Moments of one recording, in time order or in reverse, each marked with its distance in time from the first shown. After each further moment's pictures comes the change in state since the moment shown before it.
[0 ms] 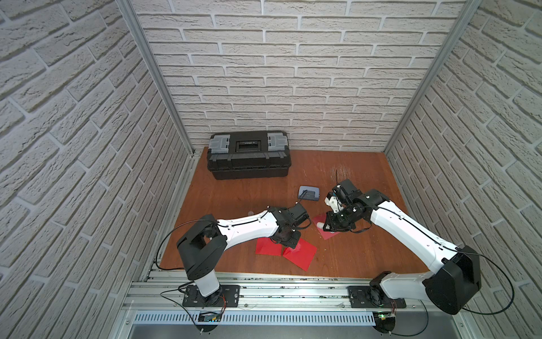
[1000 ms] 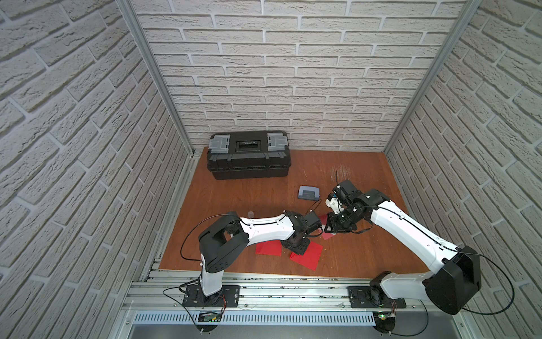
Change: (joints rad) left arm -0.091 0.169 0.091 -0.005 -0.018 -0.005; right arm 0.000 0.000 0.008 -0.043 0.001 -0.003
